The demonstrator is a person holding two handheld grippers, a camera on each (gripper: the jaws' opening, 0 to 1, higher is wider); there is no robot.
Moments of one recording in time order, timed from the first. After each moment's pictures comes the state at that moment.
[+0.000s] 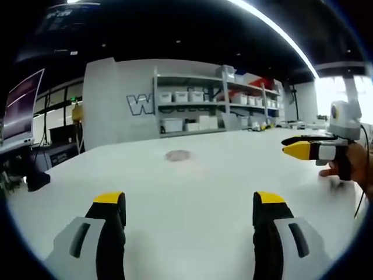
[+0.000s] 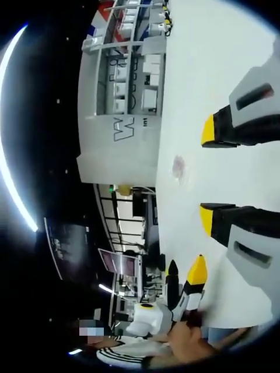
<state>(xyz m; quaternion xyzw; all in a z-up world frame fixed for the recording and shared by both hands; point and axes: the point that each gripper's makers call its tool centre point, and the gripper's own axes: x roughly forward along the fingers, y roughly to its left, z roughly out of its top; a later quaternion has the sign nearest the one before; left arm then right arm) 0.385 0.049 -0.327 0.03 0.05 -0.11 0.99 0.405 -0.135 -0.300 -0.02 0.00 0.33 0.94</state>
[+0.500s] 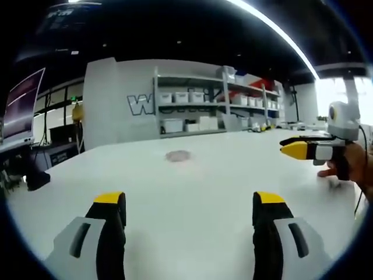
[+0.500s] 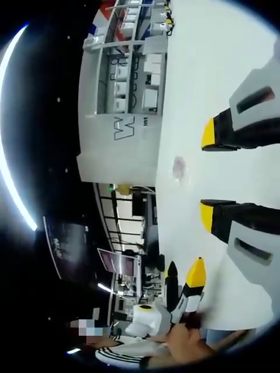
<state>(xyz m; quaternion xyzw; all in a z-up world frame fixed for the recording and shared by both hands) 0.385 0.049 -0.327 0.03 0.05 -0.11 0.99 0.409 -0.134 -0.301 -0.03 0.00 0.33 0.94</state>
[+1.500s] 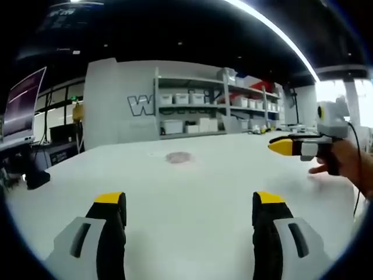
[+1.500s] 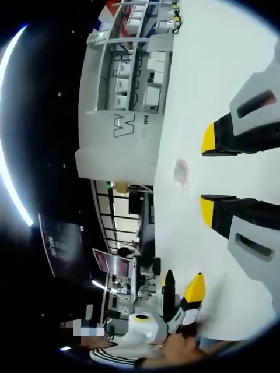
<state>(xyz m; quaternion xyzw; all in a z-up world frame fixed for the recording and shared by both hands) 0.385 0.049 -0.326 0.02 0.04 -0.12 0.99 0.439 -0.128 -0.296 -0.05 0.00 0.34 0.94</state>
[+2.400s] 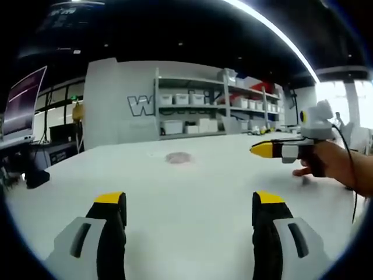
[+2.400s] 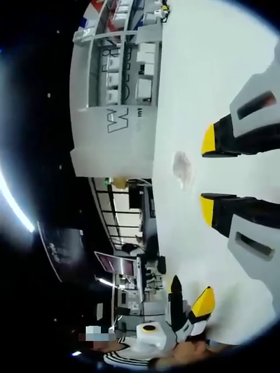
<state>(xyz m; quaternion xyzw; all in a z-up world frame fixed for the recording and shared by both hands) 0.385 0.047 -0.325 0.02 0.04 -0.12 0.99 0.472 -0.110 -0.305 -0.02 0.02 0.37 0.93</state>
